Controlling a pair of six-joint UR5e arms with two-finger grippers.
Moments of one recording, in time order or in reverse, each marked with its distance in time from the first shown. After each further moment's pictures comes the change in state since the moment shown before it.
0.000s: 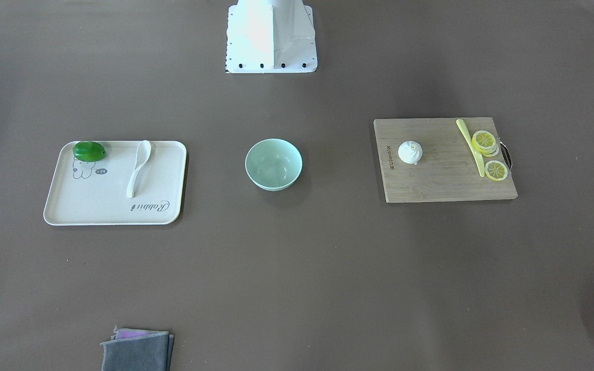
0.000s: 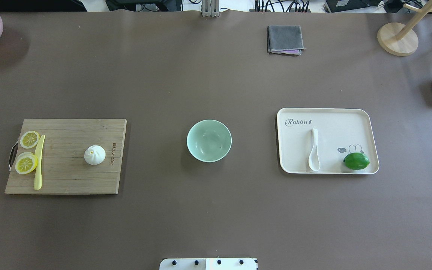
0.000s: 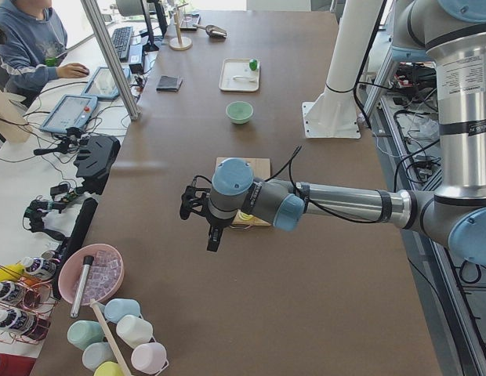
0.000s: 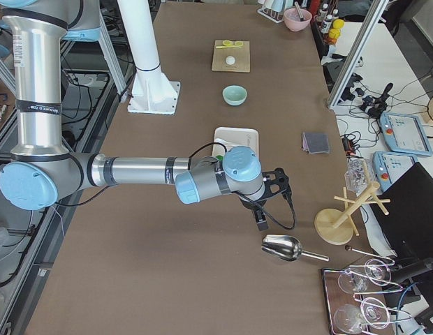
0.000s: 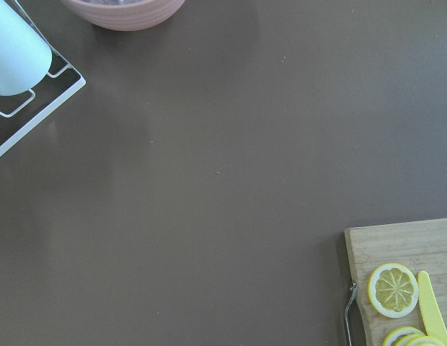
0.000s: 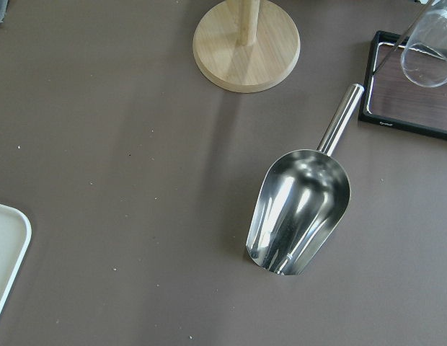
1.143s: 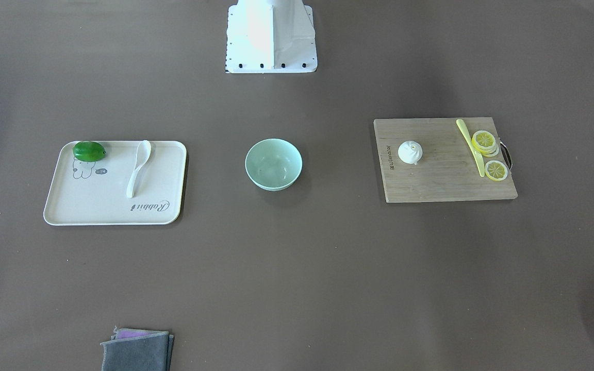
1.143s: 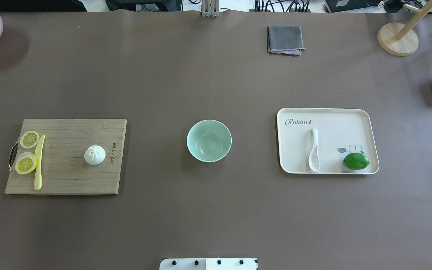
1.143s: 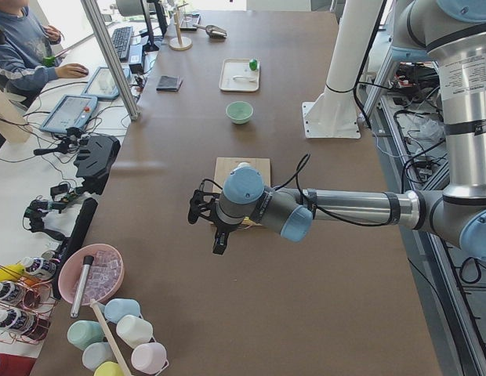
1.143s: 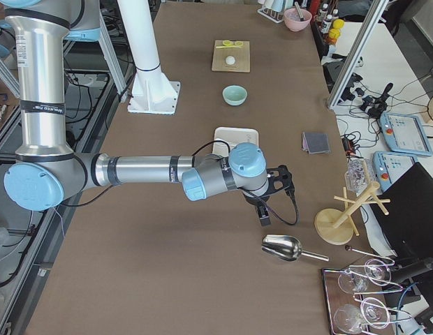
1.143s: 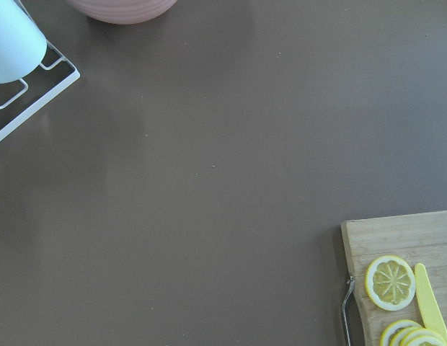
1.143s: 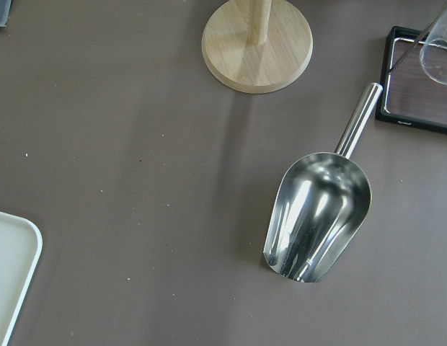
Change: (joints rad) left arm 0.011 0.049 0.003 -0.138 -0.020 -0.072; right arm -0.047 0.020 -0.004 0.004 -0.003 0.074
